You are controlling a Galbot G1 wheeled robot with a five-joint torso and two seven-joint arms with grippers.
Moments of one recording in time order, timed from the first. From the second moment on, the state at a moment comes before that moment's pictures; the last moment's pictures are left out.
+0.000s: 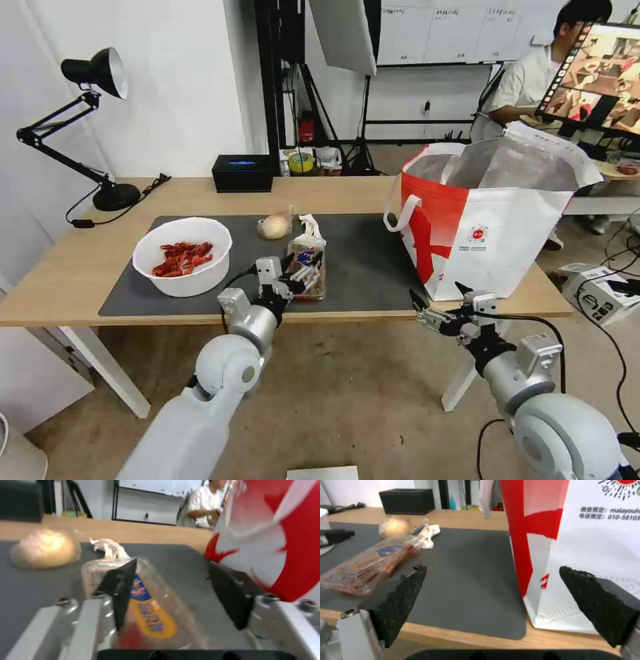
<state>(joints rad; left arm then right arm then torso) 1.05 -1.17 -0.15 -1.90 -0.53 0.21 -0.02 -1.51 1.08 0.58 2.29 0.51 -0.38 0.07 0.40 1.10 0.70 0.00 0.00</state>
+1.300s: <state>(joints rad) 1.07 -1.04 -0.13 -1.85 -0.46 0.16 0.09 -1.16 1.03 0.31 2.09 1.22 -0.42 0.23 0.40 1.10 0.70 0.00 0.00</state>
